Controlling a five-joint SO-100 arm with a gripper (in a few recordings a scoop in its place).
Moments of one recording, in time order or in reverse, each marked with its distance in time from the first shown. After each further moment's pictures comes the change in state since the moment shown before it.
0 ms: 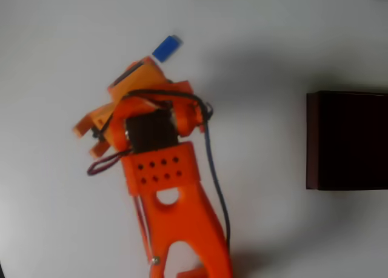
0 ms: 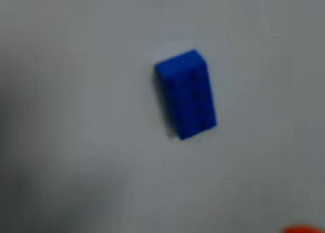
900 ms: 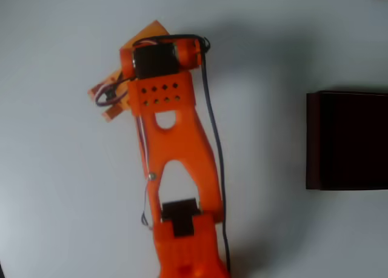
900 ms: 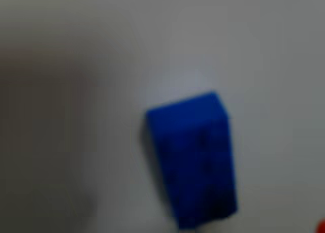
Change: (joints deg) arm 1.8 -38.8 -45.1 14.9 -3.5
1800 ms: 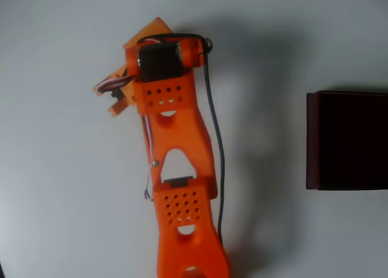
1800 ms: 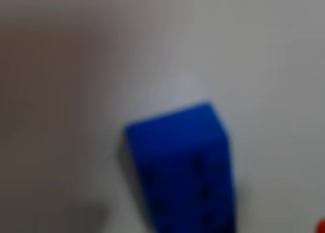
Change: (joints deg) arm 0.7 -26.8 -44.8 14.7 -2.0
